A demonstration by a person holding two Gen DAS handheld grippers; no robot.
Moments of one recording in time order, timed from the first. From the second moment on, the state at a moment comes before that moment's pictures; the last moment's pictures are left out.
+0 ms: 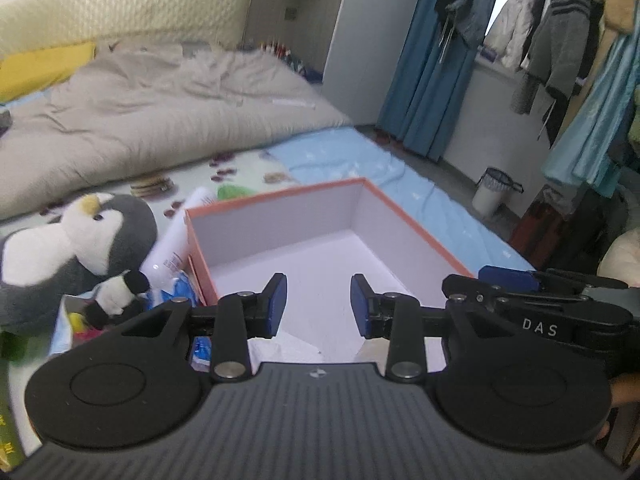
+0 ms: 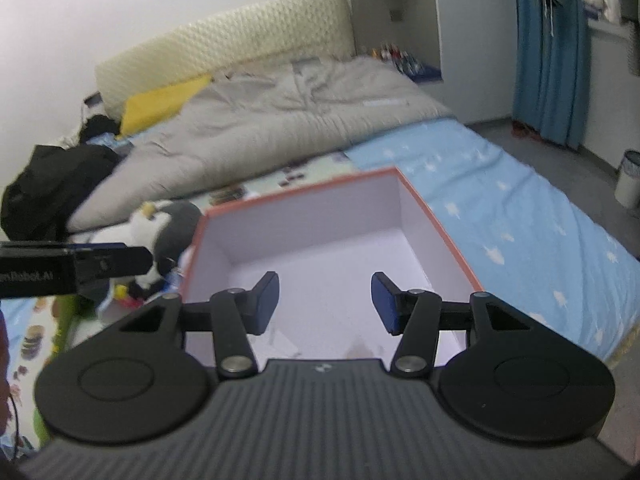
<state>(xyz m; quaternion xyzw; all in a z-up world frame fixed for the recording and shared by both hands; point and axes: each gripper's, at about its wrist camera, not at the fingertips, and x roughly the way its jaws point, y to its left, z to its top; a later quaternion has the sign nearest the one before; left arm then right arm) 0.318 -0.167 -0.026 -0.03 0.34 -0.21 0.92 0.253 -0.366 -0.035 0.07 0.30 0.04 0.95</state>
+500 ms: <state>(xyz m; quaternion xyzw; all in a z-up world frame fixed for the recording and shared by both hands) 0.236 -0.092 -0.012 -0.06 0.27 -0.18 0.94 0.194 -0.298 -0.020 0.04 0.24 0.09 0.96</state>
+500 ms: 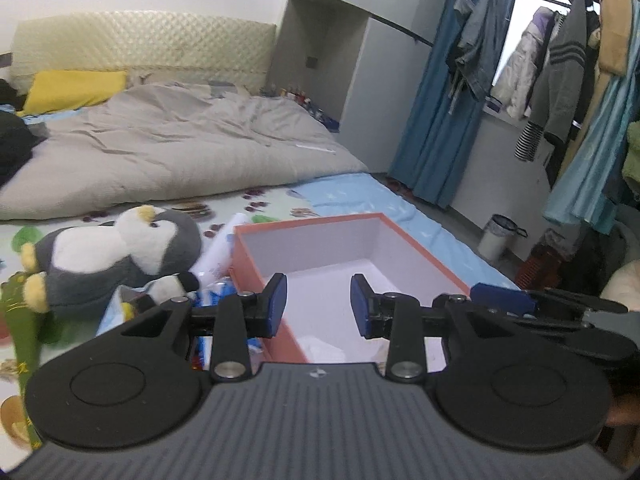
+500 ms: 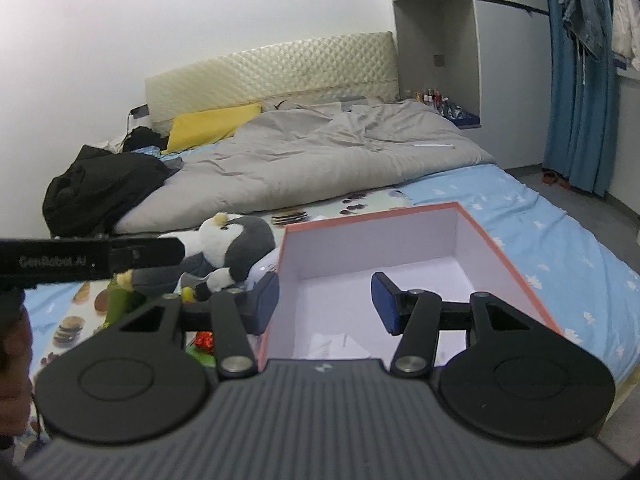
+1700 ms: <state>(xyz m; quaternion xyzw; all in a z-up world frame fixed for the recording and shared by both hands) 0.130 0.019 -0.097 -0.10 0.33 -0.07 0.94 0.120 -0.184 -0.081 0.02 0.31 0.13 0.94</state>
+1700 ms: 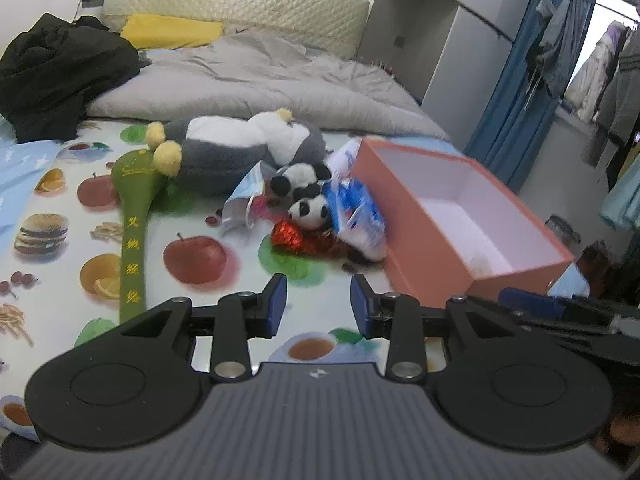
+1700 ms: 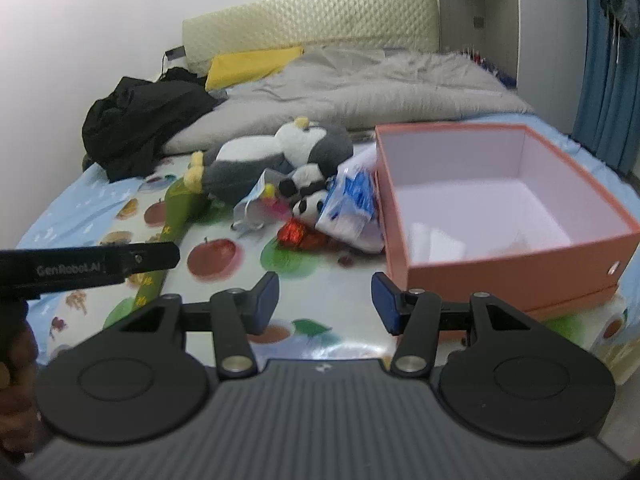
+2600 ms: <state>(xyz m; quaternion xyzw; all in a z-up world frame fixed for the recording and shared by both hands) 0.291 0.072 -0.177 -0.12 0.36 -0.01 0.92 0.241 -0.114 -0.138 -0.11 0.30 0.14 0.94</state>
